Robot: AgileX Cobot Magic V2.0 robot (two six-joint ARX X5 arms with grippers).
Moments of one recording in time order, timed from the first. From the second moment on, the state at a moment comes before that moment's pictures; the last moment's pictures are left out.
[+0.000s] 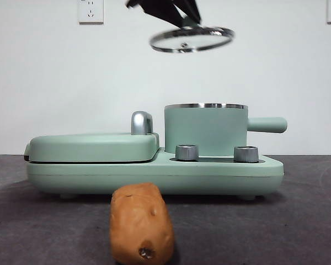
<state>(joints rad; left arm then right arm) -0.63 1.80 1.88 -0.49 0.08 0.03 0.00 0.60 1.03 -0.88 -0.76 0.21</state>
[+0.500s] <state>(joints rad) -0.44 1.68 1.88 -0.66 0.08 0.04 0.42 0.84 1.03 -0.88 -0.46 0.30</state>
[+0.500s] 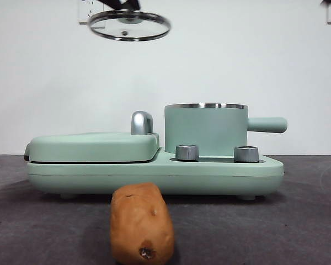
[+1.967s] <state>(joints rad) -0.33 1.68 1.88 -0.75 0.07 0.04 0.99 1.75 1.18 -0.72 -0.08 0.49</state>
